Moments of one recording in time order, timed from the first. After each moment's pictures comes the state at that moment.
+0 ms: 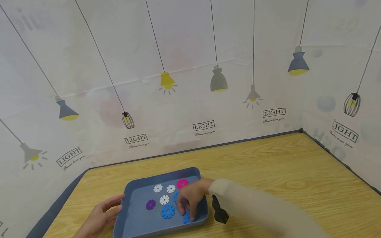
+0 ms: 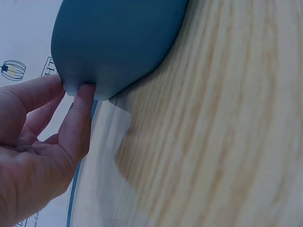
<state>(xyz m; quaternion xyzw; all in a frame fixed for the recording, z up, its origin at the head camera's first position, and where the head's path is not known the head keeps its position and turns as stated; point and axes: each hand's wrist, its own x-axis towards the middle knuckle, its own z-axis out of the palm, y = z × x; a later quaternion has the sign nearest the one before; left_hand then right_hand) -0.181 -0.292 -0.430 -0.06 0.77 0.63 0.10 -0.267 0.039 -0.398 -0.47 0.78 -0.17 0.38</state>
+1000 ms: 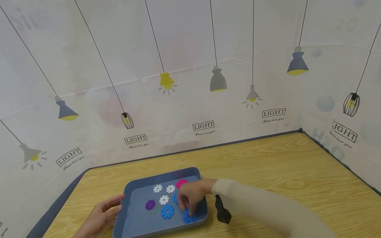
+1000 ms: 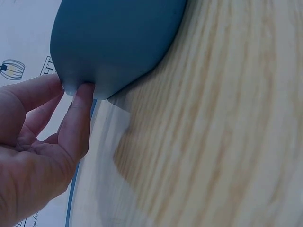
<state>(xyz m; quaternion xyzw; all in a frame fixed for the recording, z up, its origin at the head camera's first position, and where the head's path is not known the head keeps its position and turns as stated) -0.181 -0.294 -0.432 -0.06 0.77 0.63 0.10 -0.265 0.045 -0.392 -0.48 0.78 -0.21 0.33</state>
